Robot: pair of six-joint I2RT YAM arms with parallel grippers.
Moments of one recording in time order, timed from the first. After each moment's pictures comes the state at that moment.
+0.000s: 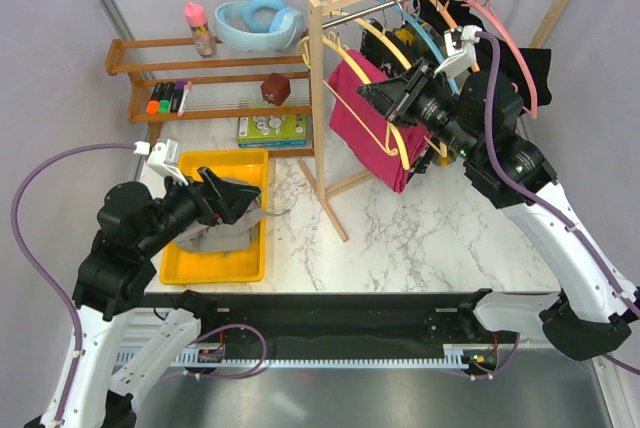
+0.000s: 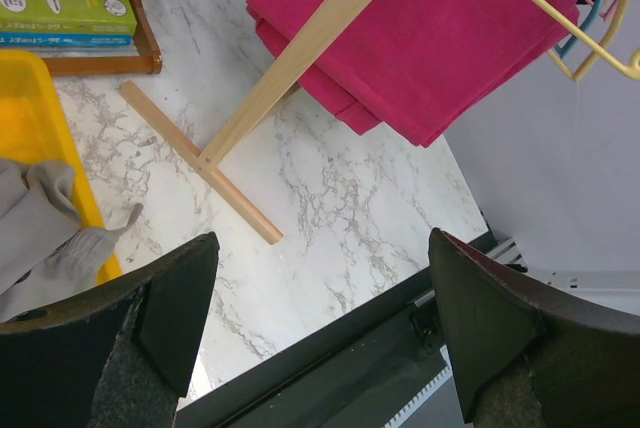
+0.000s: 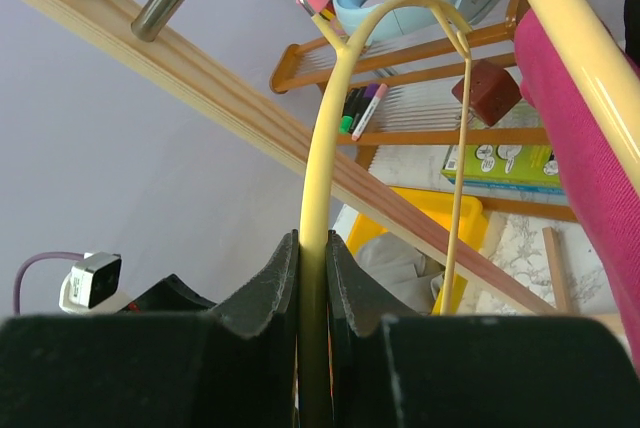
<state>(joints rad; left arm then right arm) -0.35 0.60 1.10 -0.71 0.25 -0.56 0.63 1.22 1.63 -0.39 -0.04 0.79</state>
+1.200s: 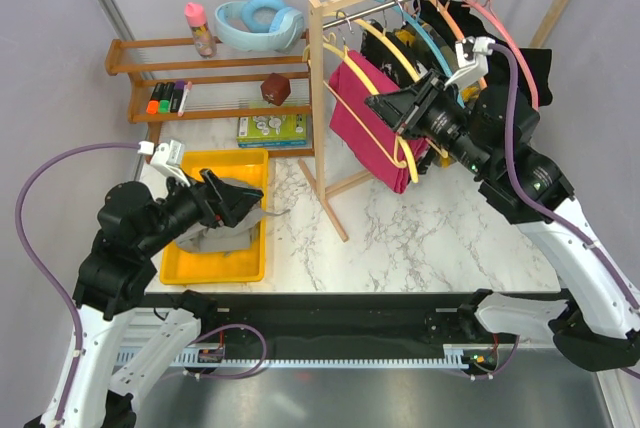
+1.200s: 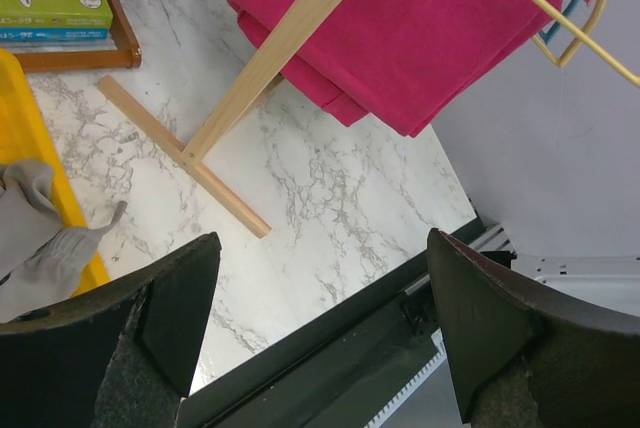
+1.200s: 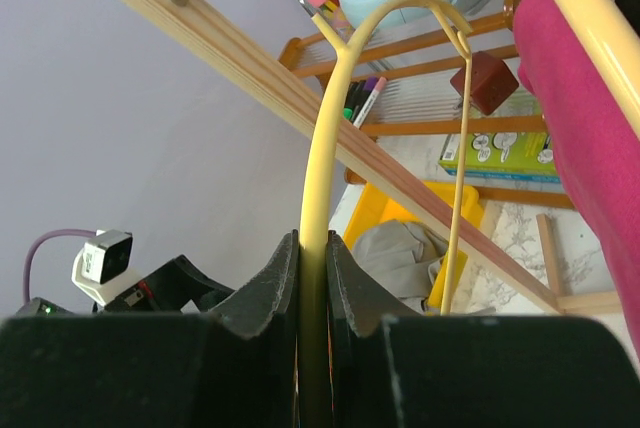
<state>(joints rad) -0.35 0.60 1.10 -0.70 0.30 -0.56 0.68 1.17 1.64 -0.45 0.02 0.77</state>
